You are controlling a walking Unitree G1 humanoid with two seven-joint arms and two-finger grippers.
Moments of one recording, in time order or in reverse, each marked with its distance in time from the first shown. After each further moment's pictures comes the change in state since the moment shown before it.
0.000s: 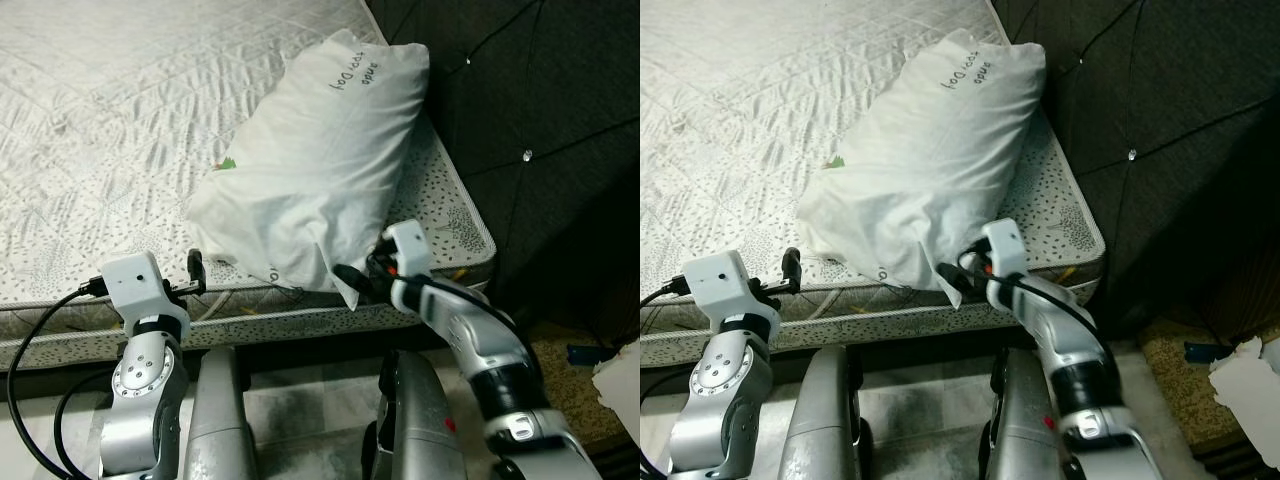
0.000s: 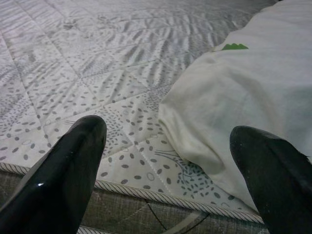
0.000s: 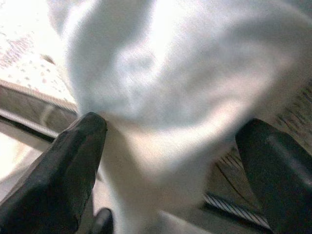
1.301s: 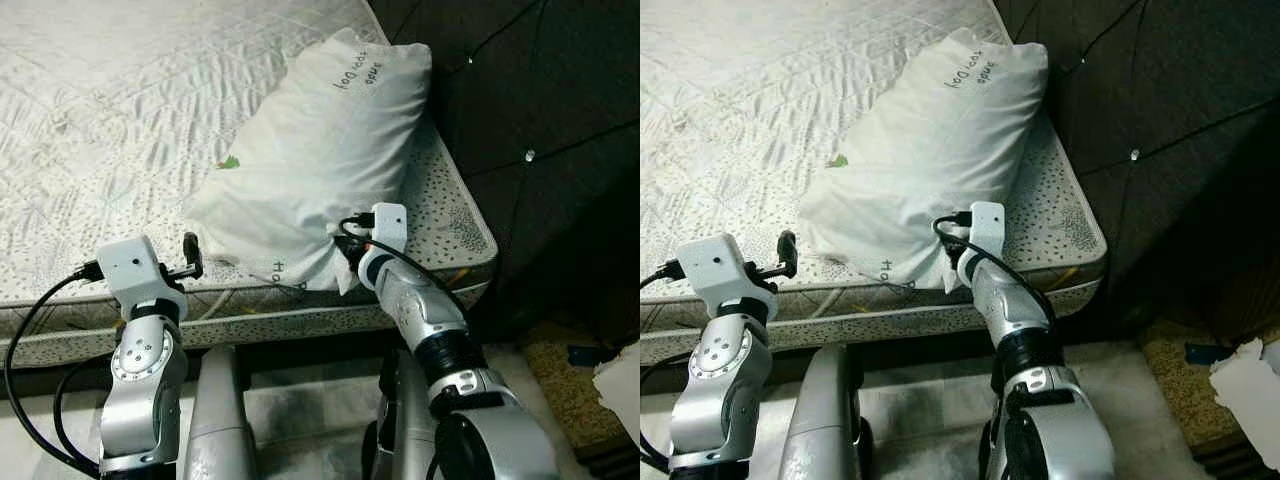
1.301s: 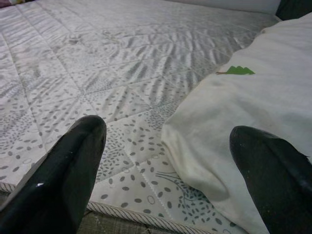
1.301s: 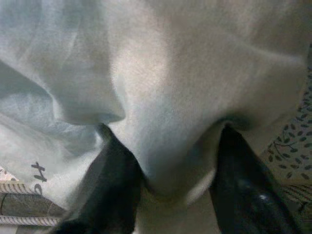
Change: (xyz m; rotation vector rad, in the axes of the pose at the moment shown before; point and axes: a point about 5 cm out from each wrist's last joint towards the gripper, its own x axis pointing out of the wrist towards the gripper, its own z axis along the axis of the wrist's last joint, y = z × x) left arm 0.011 -0.002 0.014 -0.009 -0.053 0.019; right arm 0.040 0.008 0.008 0.201 -0.056 -0.349
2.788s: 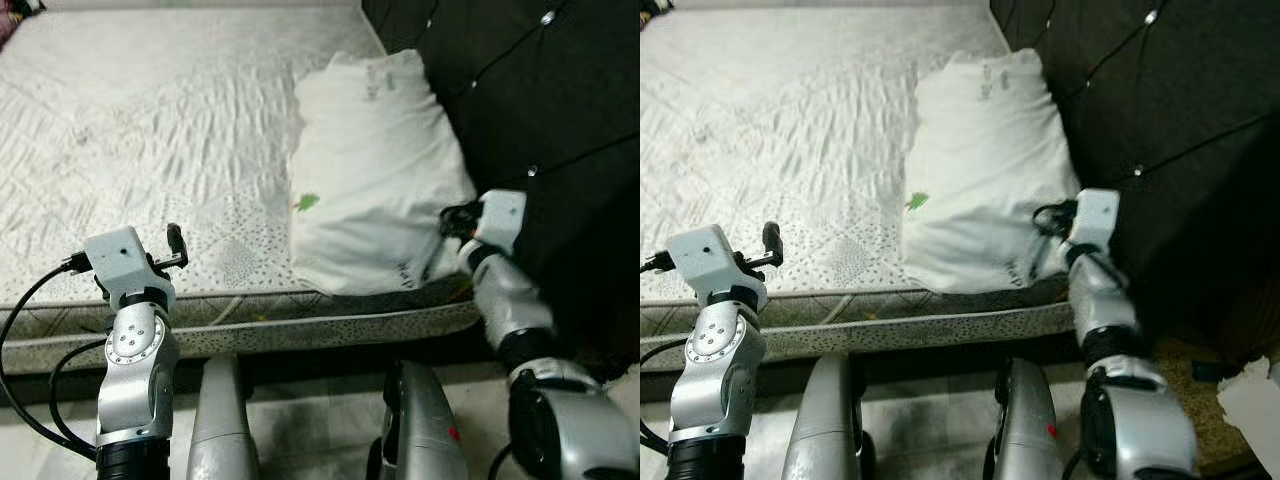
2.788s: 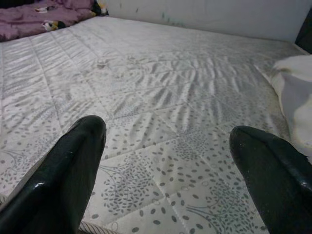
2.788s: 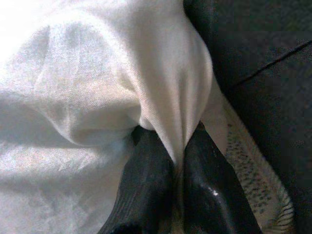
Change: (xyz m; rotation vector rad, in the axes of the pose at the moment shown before) left arm 0.021 0.012 0.000 0.018 -0.034 0.067; right arm -0.028 -0.122 0.031 -0.140 -0.280 -0.254
